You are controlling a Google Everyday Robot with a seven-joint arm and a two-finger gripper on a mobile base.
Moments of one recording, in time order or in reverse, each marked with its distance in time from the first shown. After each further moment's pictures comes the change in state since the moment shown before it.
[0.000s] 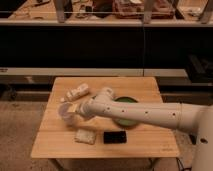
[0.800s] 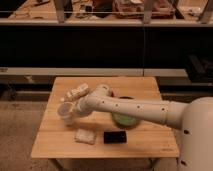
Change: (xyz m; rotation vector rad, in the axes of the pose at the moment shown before) arm 0.002 -0.013 0.032 0.020 -0.084 -0.032
